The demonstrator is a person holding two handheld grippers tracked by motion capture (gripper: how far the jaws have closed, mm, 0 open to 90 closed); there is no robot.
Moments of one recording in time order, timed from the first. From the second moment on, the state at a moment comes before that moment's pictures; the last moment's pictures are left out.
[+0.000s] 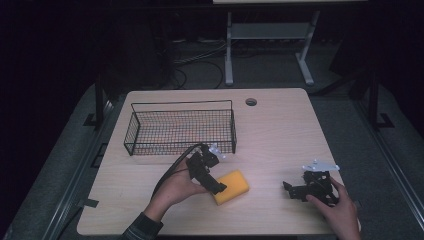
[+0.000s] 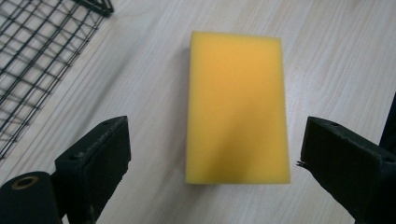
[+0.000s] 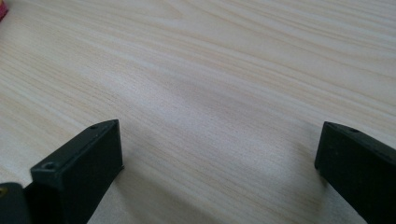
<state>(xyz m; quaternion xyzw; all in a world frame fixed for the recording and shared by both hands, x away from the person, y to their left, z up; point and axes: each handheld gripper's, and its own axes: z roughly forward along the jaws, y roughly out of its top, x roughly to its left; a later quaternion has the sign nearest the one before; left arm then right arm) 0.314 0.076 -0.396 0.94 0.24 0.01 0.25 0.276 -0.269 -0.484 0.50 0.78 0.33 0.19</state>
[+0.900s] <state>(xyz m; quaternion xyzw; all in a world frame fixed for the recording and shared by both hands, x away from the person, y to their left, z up) 0.316 0.031 -0.429 0.96 0.21 0.00 0.20 0.276 -0.269 -0.484 0.49 0.78 0.33 0.19</state>
